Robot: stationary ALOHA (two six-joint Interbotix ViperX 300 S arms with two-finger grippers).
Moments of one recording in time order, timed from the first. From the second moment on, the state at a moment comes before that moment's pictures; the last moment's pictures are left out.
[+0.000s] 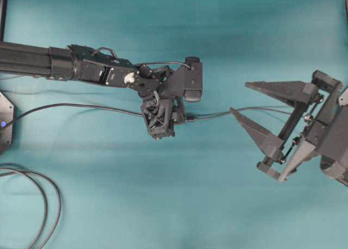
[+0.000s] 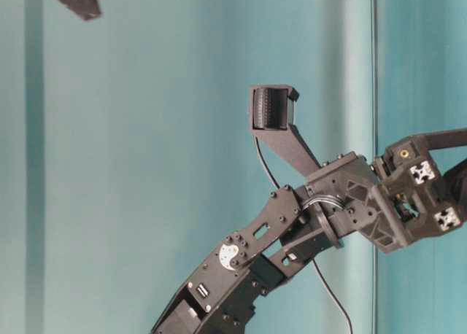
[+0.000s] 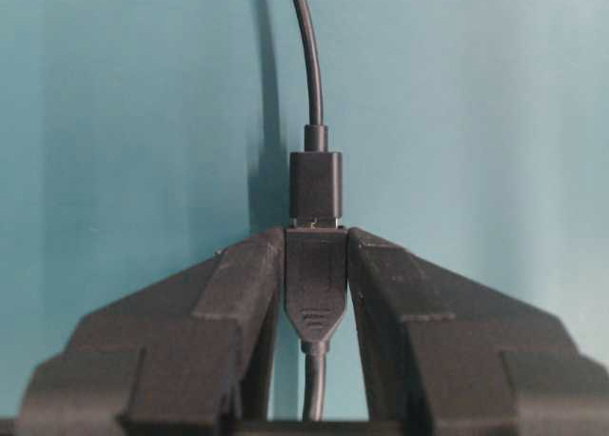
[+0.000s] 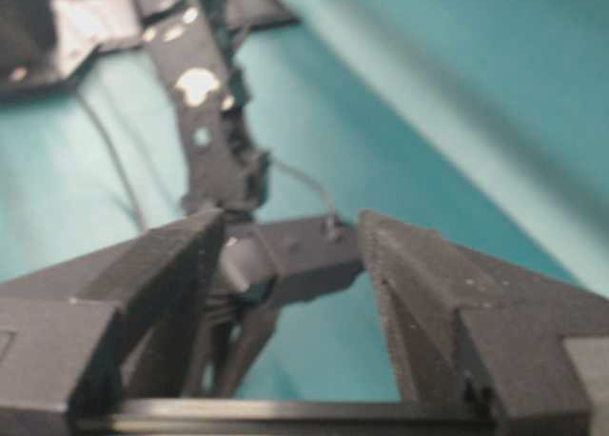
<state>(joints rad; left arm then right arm) 0.14 0.36 0.37 -0.70 0.41 0.72 0.62 -0.33 0.63 -1.41 1.20 1.65</state>
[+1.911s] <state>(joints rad) -0.08 -0.33 0.87 -0.72 -0.15 0.70 0.23 -0.61 0.92 -1.32 0.54 1.53</state>
